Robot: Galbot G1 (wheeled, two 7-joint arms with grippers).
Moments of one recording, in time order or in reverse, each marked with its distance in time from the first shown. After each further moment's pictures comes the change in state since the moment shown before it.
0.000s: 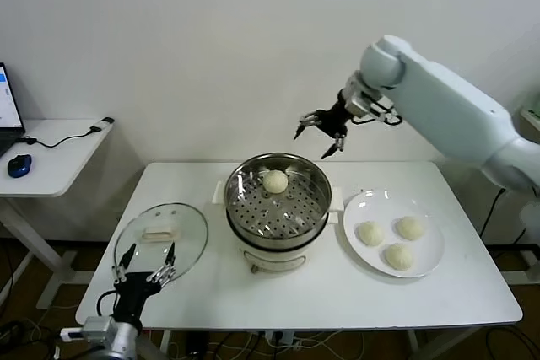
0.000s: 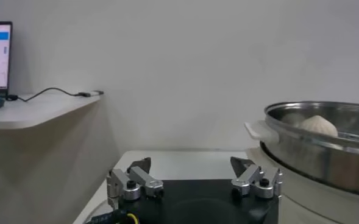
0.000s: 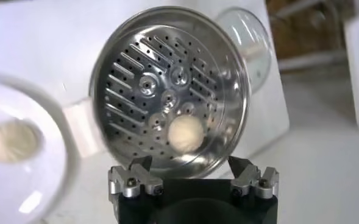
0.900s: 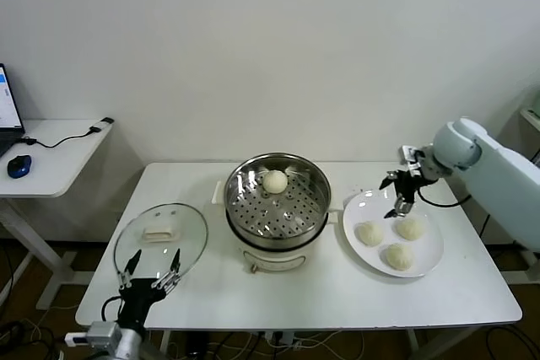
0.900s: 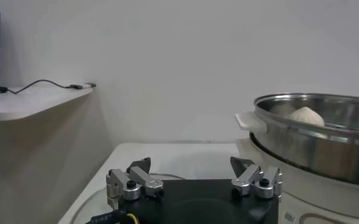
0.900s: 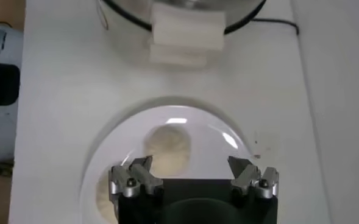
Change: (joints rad) left arm 0.030 -0.005 0.011 -0.006 0.004 0.004 0.003; right arm -0.448 -0.157 0.212 0.071 -0.144 -0.625 0.058
